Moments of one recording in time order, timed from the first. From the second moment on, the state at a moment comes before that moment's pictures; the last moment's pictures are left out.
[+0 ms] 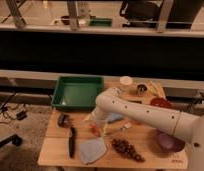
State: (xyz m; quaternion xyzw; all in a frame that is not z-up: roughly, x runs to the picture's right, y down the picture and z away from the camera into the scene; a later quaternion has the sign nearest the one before) arm -0.041 0.211 0.797 -0.24 -0.33 -0.44 0.80
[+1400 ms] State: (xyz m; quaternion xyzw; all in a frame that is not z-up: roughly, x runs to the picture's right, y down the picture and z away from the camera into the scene) arm -0.025 0.207 0.815 -0.25 -0.32 -0.46 0.79
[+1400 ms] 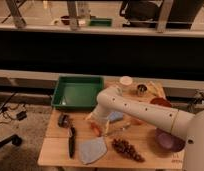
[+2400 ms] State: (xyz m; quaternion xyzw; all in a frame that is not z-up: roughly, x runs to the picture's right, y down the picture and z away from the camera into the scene) arm -0.036 0.212 0.814 -0.26 -0.36 -0.48 0.76
